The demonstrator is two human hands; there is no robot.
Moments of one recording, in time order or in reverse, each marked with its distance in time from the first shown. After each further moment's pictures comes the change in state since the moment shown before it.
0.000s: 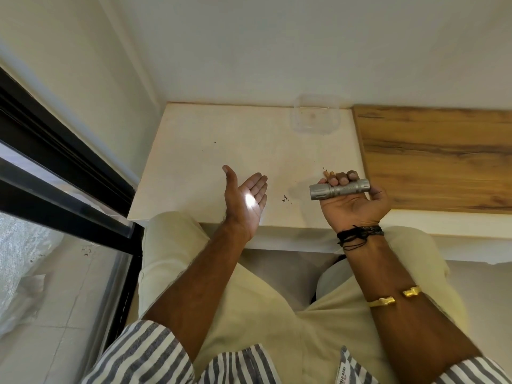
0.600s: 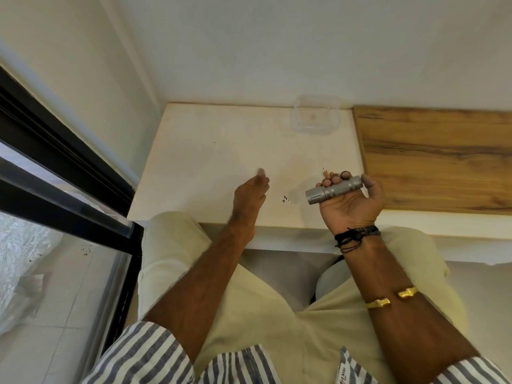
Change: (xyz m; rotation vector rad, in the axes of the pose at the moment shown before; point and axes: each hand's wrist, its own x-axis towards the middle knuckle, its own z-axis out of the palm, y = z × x) left_hand 0.002 -0.006 0.007 0.465 0.104 0.131; right_hand 0.007 0.003 -0.006 -0.093 0.028 -0.007
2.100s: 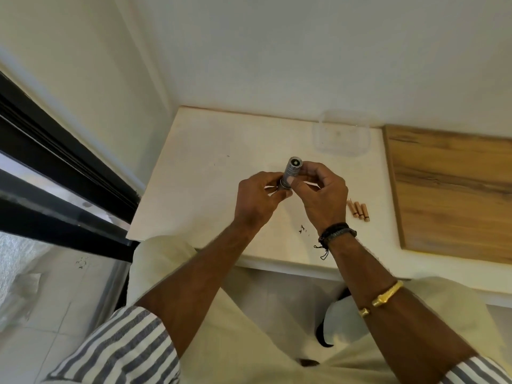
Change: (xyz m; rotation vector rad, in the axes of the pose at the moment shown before) left_hand 0.074 0.022 -0.023 0.624 0.096 0.527; right_hand 0.065 0.070 0.051 -1.430 -0.175 -0.478
